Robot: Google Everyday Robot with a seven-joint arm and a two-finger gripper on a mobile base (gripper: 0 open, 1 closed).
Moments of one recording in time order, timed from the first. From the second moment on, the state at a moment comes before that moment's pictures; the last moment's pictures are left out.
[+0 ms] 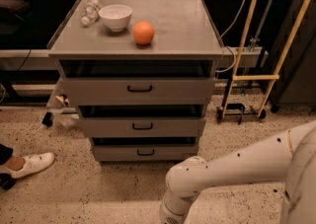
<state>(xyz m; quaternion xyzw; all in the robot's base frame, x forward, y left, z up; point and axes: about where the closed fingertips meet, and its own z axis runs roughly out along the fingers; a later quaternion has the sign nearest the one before) 0.314 -0.022 0.436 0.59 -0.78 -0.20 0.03</state>
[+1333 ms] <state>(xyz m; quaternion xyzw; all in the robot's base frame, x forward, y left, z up) 0.450 -0.027 0.579 0.61 -0.75 -0.12 -0.20</state>
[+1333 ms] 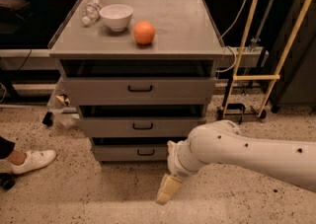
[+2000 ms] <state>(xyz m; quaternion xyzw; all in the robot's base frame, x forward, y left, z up) 0.477 -0.036 0.579 0.60 -0.77 -0.09 -0.22</state>
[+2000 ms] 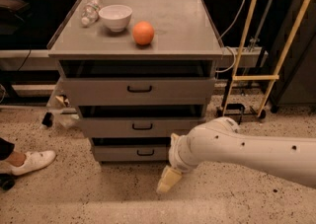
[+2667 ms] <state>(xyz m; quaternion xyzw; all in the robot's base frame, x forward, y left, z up) 0.585 -0.052 0.567 0.55 -0.79 -0.02 -0.27</state>
